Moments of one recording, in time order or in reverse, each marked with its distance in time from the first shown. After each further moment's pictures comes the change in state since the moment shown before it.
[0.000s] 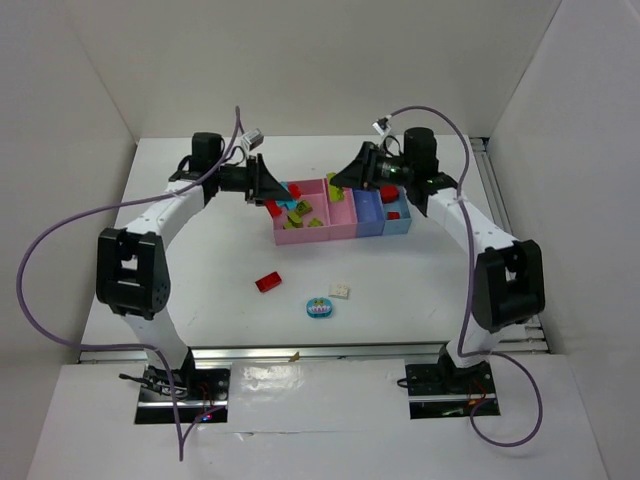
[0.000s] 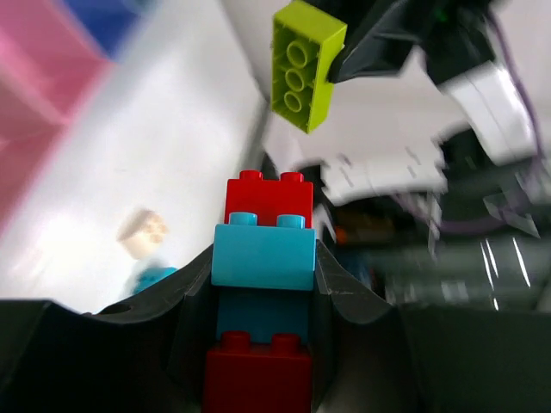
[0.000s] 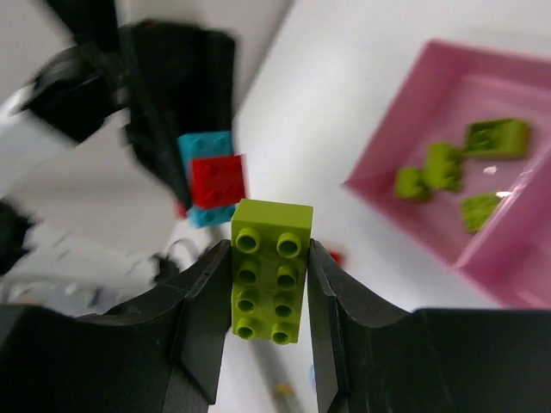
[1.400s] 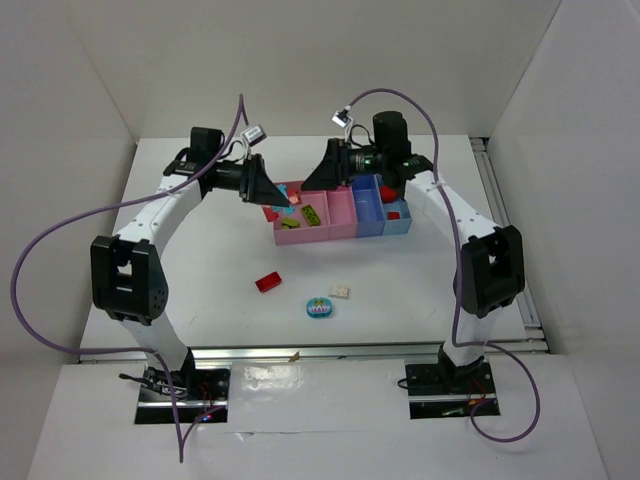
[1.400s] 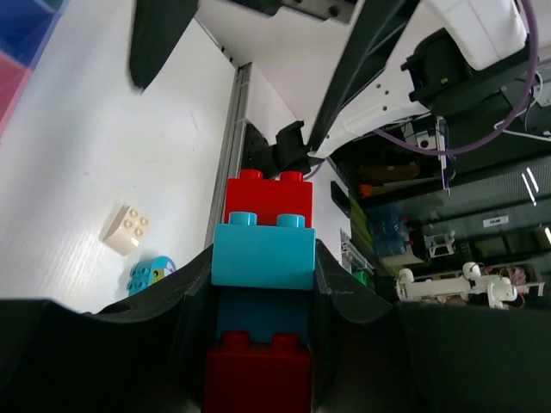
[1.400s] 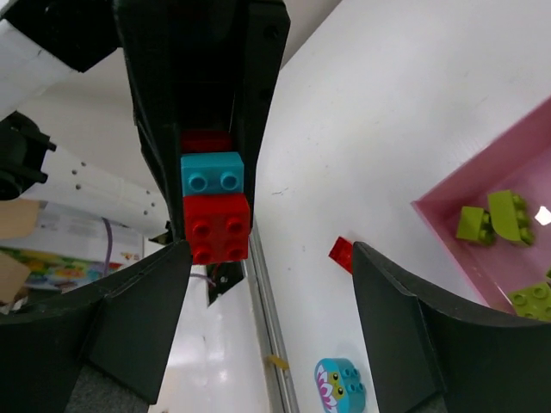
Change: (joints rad) left arm 0.009 -0.061 0.081 -0.323 0.089 0.342; right arm 0.139 0.166 0.321 -0.219 -0.099 -0.196
